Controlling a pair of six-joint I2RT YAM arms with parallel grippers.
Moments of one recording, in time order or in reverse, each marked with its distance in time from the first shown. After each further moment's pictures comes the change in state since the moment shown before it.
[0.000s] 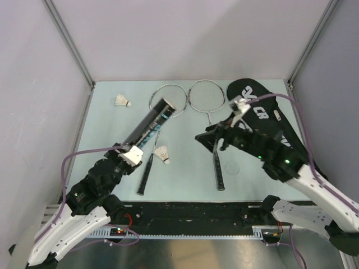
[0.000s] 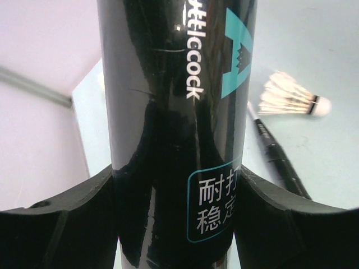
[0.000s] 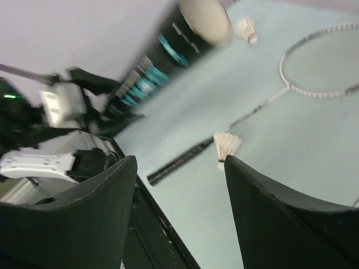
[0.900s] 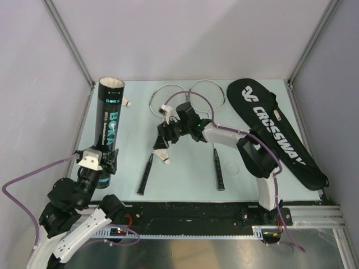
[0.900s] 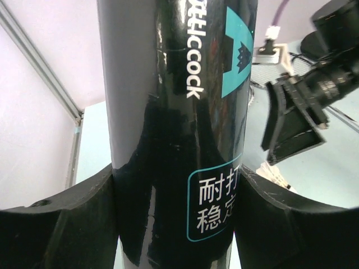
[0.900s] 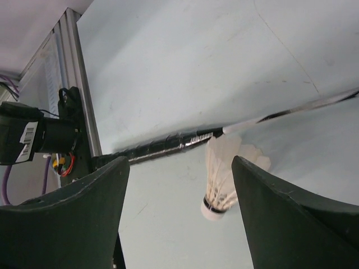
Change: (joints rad) left arm 0.005 -0.252 0.144 0.005 -0.132 -0.235; right arm -0.055 1.118 0.292 0.327 -0.507 -0.112
